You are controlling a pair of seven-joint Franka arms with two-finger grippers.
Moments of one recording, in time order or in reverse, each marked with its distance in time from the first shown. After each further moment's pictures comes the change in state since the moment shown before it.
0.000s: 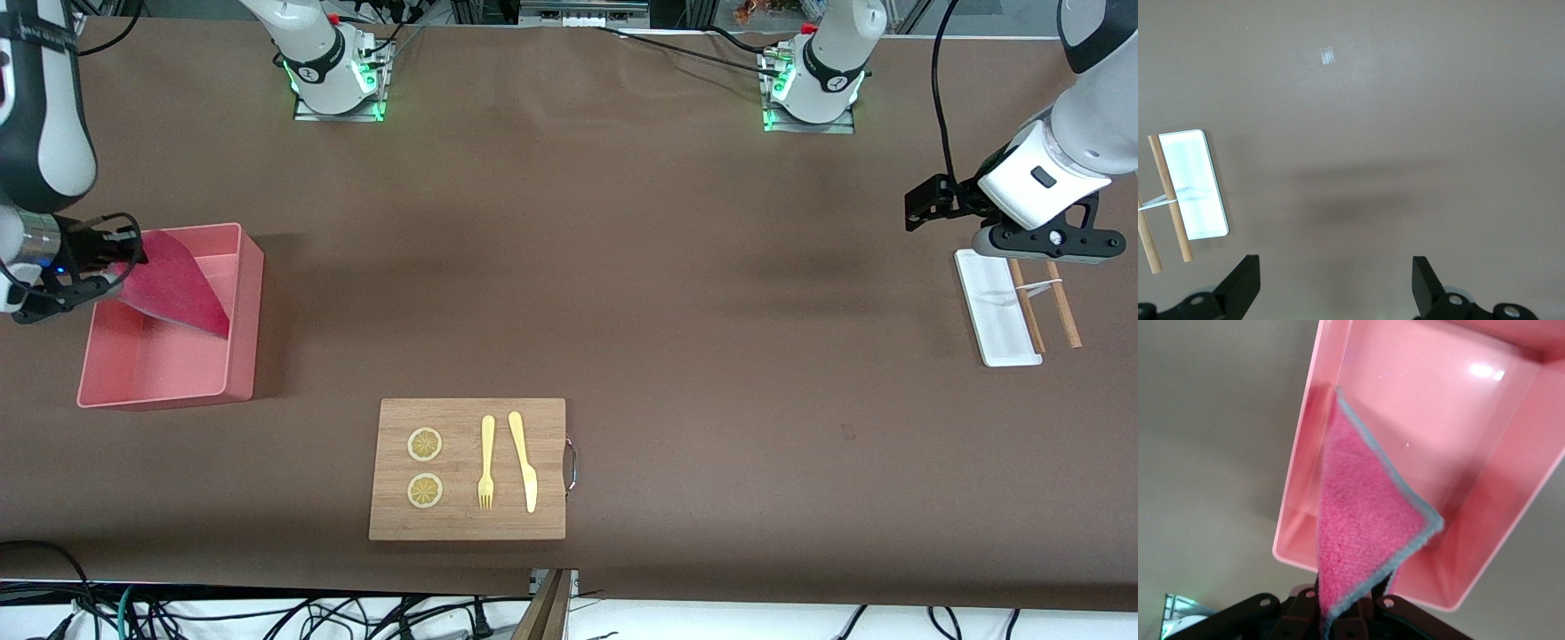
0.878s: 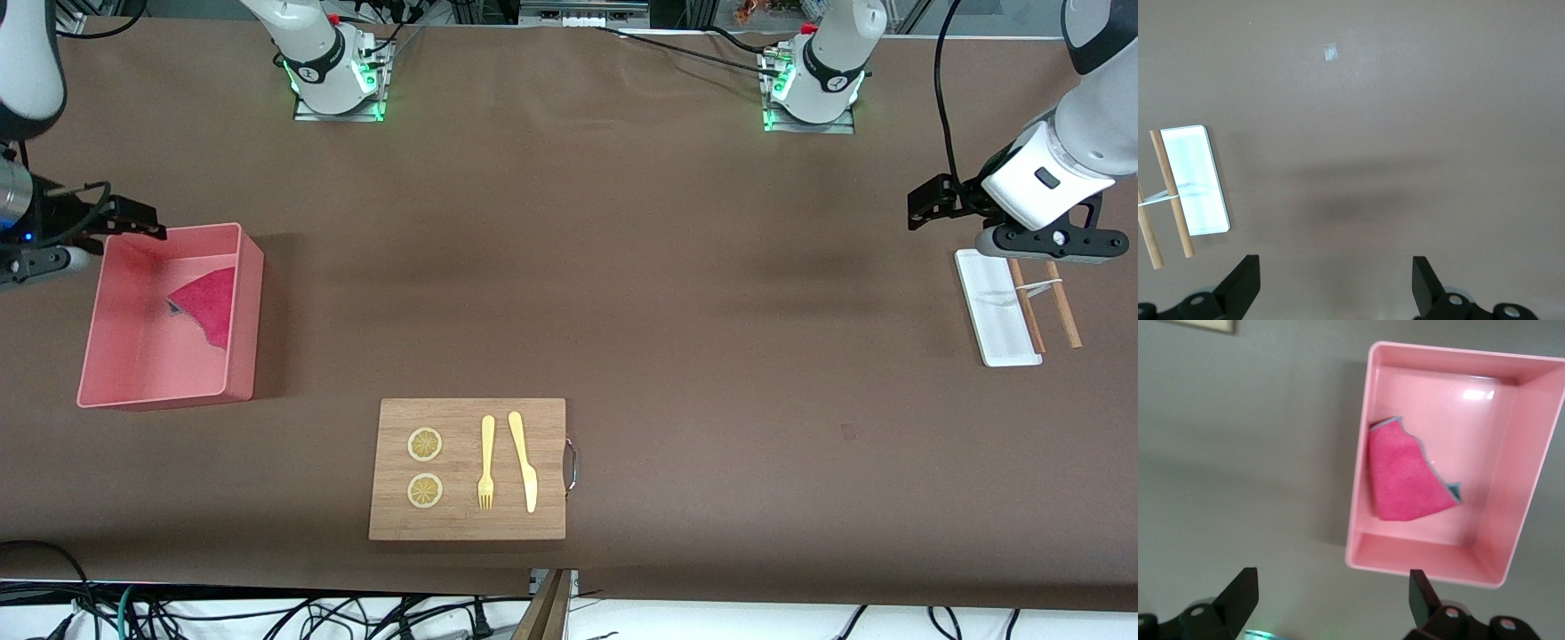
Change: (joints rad) left arm 0.008 0.001 0.003 0.000 0.000 -0.010 0.000; right arm 0.008 -0.217 0.098 0.018 0.100 -0.103 0.310
